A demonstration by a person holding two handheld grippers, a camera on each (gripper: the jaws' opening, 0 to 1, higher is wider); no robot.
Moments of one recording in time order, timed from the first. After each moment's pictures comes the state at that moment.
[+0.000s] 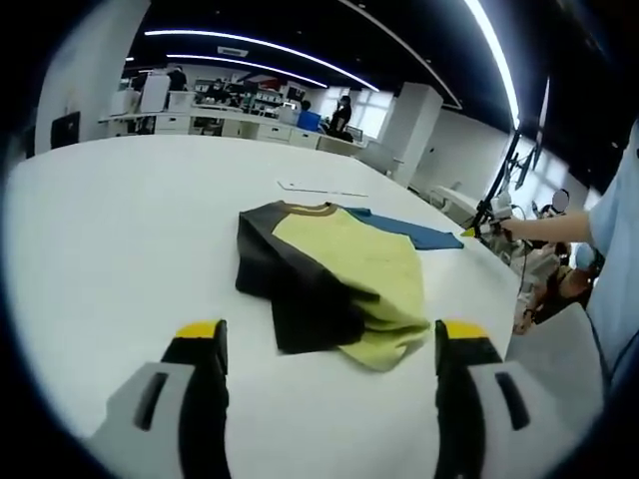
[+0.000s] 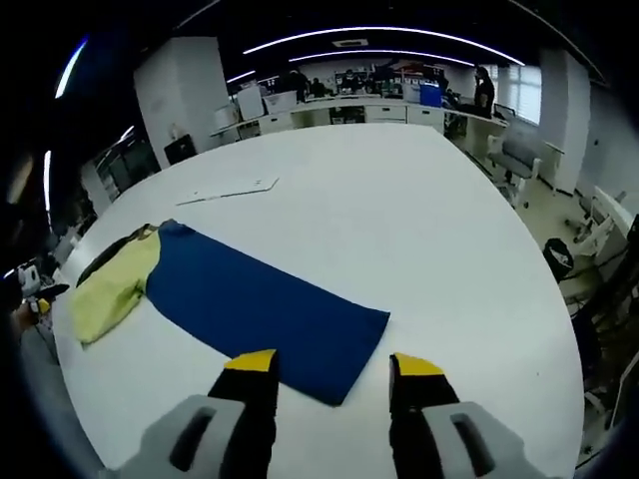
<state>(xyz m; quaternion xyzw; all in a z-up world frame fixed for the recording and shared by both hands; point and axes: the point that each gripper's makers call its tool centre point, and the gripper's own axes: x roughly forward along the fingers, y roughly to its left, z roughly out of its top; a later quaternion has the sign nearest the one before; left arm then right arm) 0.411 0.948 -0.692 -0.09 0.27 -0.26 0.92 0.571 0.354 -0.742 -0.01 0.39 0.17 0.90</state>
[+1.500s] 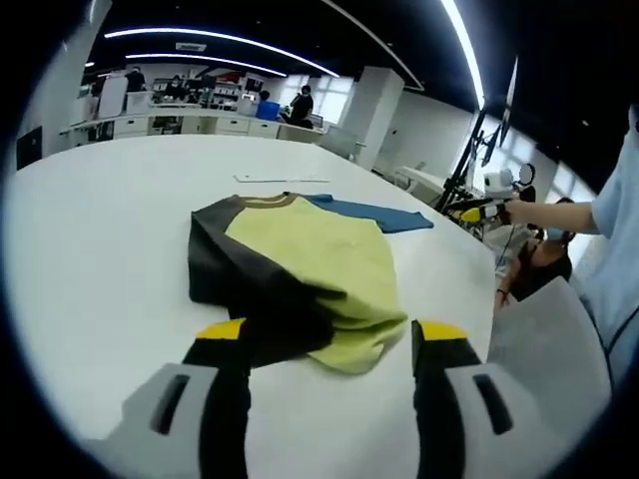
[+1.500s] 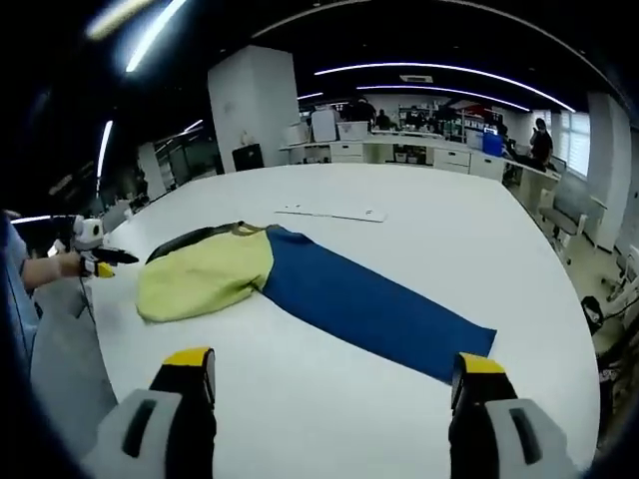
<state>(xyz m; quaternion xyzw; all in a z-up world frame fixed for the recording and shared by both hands) 0.414 0.910 -0.702 -0.07 0.28 -0.35 0.89 0.484 0.481 -0.676 -0.04 0.31 0.28 0.91</state>
